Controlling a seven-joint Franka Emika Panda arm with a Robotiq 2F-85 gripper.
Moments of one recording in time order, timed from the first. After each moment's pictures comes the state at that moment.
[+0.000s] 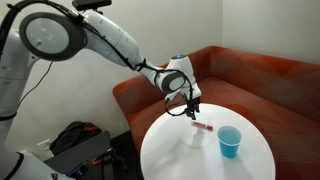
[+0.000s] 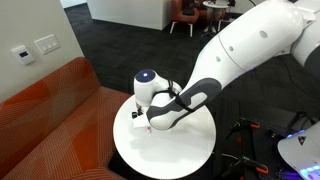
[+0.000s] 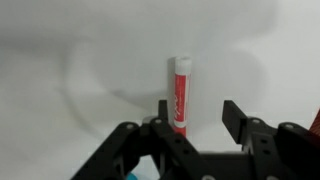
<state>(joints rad) 0.26 0.81 -0.18 -1.74 0.08 2.62 1.11</state>
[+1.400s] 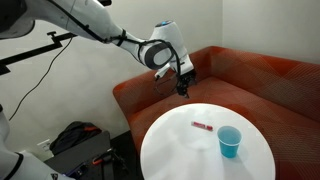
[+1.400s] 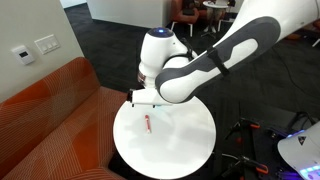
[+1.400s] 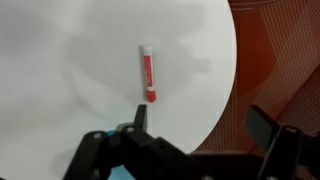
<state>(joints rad) 0.23 0.46 -0.14 -1.94 0.11 2.62 1.11</state>
